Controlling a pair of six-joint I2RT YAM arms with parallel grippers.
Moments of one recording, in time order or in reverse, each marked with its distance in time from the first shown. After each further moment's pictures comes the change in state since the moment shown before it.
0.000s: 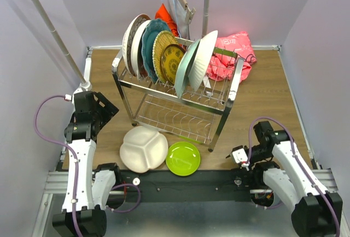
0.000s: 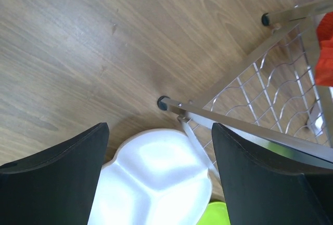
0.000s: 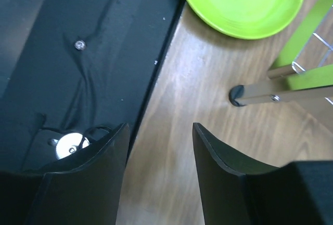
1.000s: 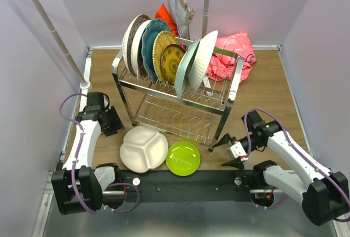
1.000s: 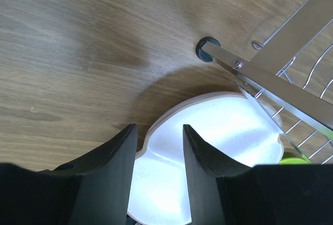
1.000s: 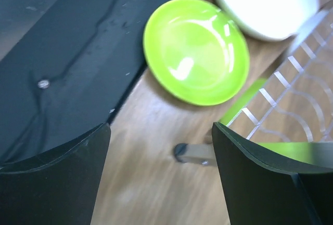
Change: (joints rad) left arm 0.000 0.269 -0.132 0.007 0.180 0.276; right arm 0.219 0.160 0.088 0.203 -0.167 0.043
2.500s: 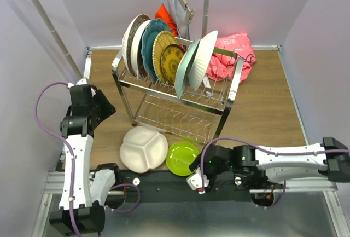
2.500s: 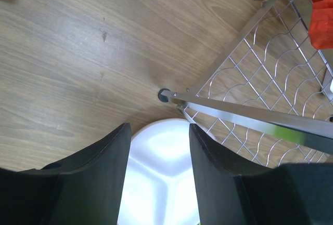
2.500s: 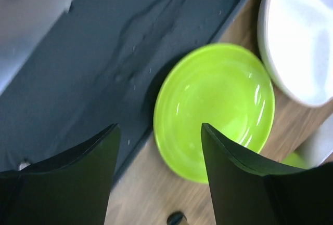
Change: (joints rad) left arm -0.014 -0.201 0.259 -0.085 -0.106 -0.084; right arm 1.009 0.021 -0.027 0.781 0.769 1.006
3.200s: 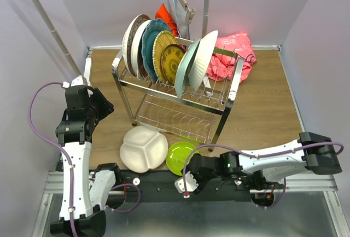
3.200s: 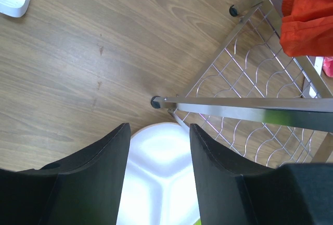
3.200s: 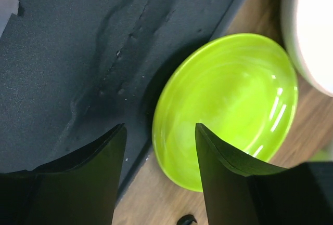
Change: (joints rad) left arm 0.000 -0.063 0.061 -0.026 -0.004 0.001; right arm 0.197 0.283 0.082 0.099 0.318 0.185
